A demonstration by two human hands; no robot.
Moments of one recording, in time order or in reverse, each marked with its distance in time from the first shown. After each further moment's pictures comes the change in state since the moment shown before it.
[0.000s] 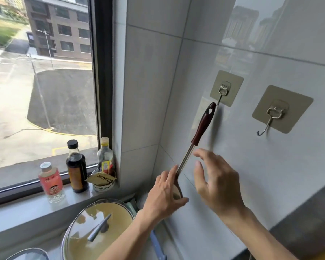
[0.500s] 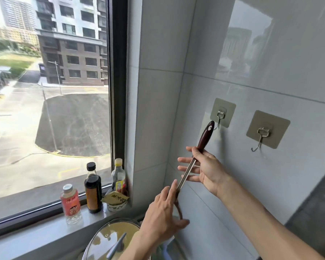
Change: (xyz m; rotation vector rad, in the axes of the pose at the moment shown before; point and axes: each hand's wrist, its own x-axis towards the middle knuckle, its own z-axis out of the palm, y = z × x) left_hand -0.041 0.005 -0.059 0.150 -0.035 0.055; right_hand 0.072 -0.026 0.010 1.118 -0.378 0.991
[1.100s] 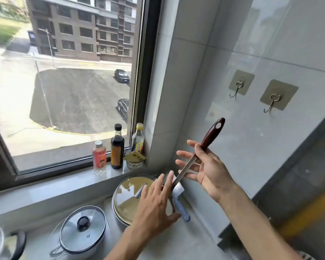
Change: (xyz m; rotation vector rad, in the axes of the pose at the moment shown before) left_hand -0.175 -0.034 -0.030 0.109 0.044 0.009; right_hand -0.148 0.070 0.077 0.150 -0.077 -0.031
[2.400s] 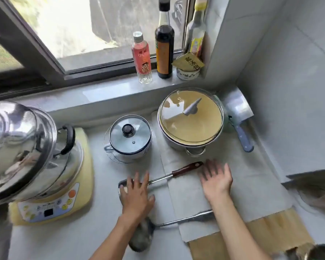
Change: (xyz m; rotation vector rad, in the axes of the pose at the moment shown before) left_hand -0.227 -0.143 0.135 0.290 -0.560 -0.855; right_hand -0.016 0.374 -0.051 0.633 0.499 0.643
